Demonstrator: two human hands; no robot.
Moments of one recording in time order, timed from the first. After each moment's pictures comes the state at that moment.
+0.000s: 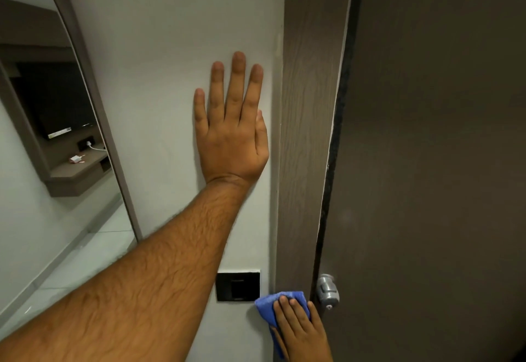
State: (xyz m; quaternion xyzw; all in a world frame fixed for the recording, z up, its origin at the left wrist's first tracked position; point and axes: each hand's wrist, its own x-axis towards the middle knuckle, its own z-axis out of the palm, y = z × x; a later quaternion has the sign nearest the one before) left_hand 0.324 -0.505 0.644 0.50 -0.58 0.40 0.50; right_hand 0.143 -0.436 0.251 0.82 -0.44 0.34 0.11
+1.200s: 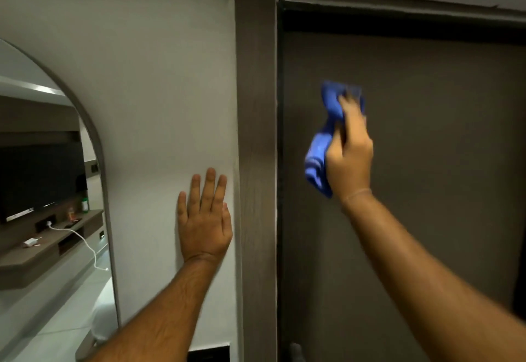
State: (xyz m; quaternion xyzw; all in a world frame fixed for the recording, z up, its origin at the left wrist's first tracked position) left_hand 0.321 -0.479 0.657 0.51 -0.64 0.32 0.48; right_hand 0.056 -0.411 0.801 0.58 -0.36 0.71 0.16
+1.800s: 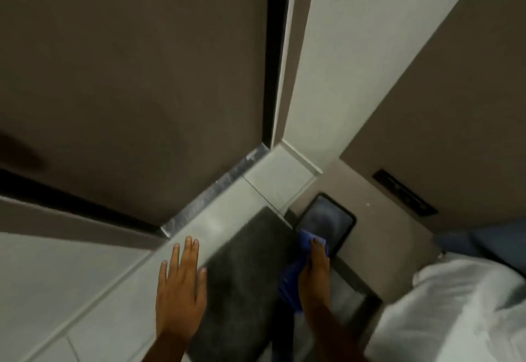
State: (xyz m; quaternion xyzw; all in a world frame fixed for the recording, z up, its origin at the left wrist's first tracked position) left_hand 0.063 -0.099 0.086 0.47 -0.85 -0.23 -0.02; right_hand -0.177 0.065 0.048 0.11 -0.85 0.41 -0.31
